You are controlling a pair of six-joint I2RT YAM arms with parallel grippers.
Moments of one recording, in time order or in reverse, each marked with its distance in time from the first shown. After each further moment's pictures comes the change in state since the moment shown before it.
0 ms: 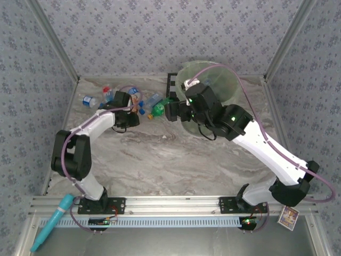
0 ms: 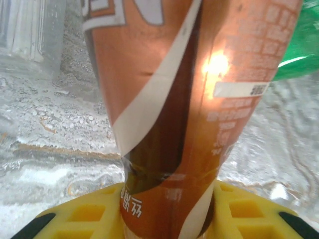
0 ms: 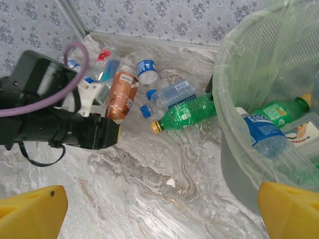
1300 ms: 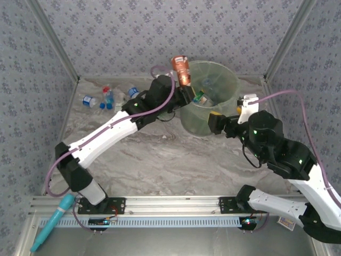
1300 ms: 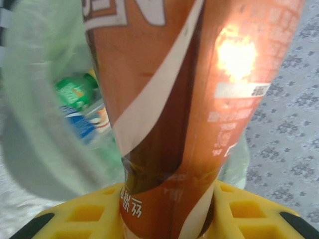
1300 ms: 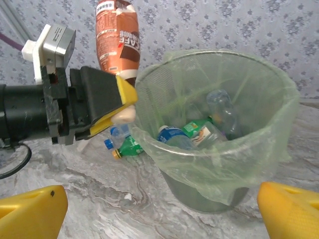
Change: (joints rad) left arm -0.588 0.070 0.561 0.191 -0.148 -0.550; right arm -0.043 -0.520 -0.248 -0.047 0.179 -0.053
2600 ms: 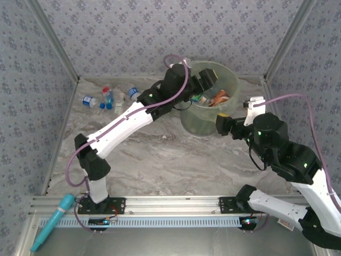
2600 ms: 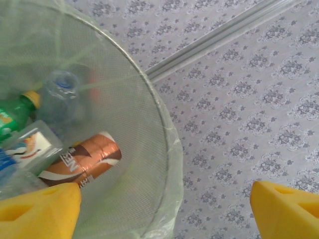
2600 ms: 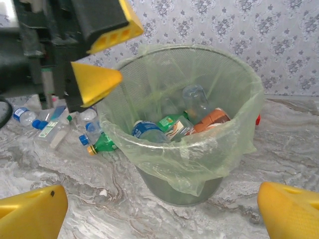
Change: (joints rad) left arm -0.004 0.104 0.217 -0.014 -0.018 -0.052; right arm -0.058 0.013 -0.001 -0.033 0.005 -0.042
